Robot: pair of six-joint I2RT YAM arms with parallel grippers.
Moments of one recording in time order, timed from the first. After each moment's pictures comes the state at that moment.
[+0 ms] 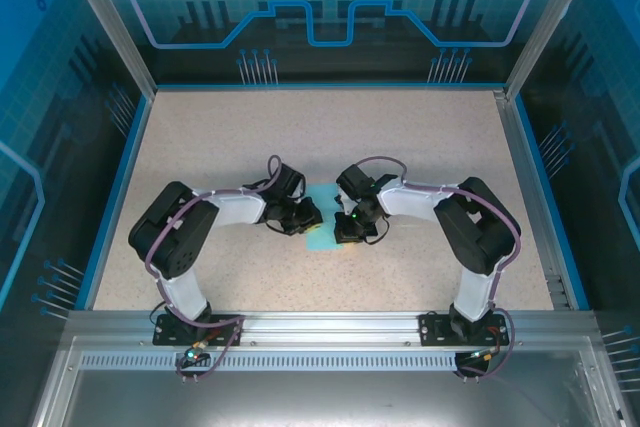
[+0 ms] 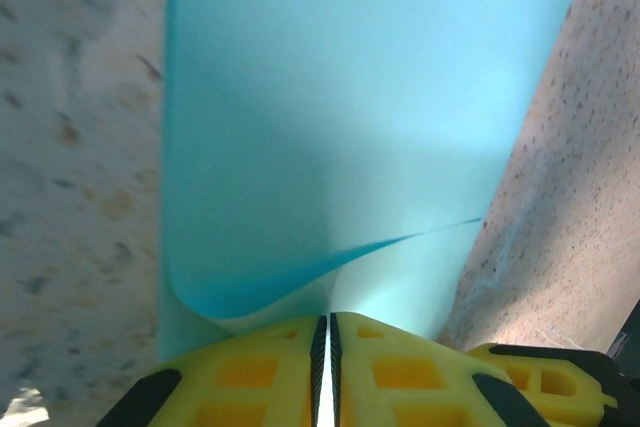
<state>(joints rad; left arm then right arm) -0.51 1.77 0.85 -0.14 0.43 -0.97 0.68 1.84 1.04 -0.60 -0.37 0.54</state>
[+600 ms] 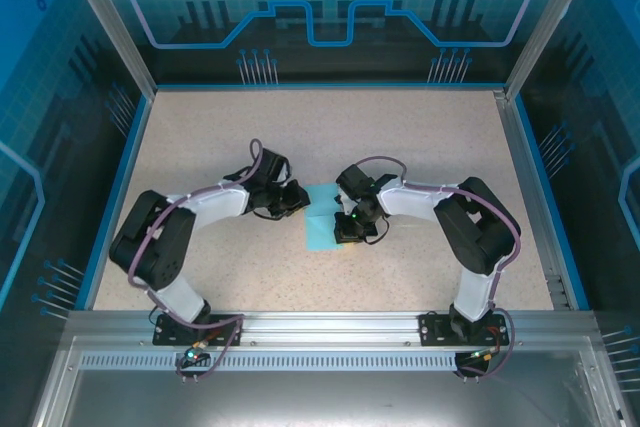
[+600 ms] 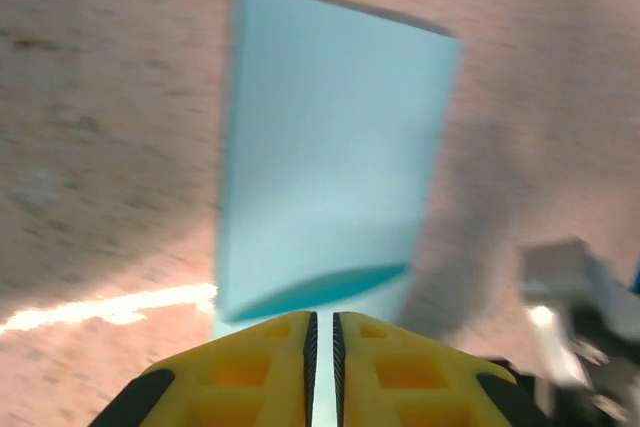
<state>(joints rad) -0.45 1.63 0.88 -0.21 0.39 -0.89 0.68 1.84 1.04 -0.60 -0.37 0.54</state>
